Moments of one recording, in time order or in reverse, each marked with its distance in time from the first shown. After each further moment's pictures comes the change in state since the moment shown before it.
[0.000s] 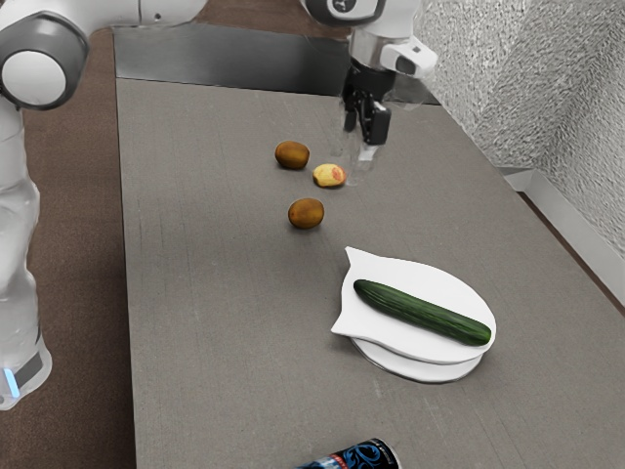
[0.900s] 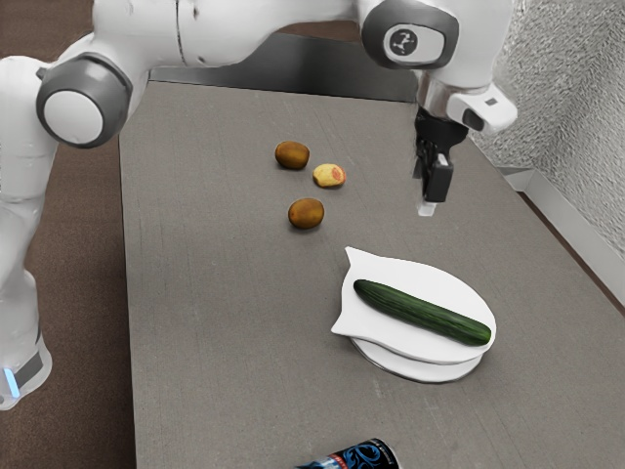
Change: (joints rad) arm -0.205 0.260 -0.092 0.466 0.085 -0.090 0.022
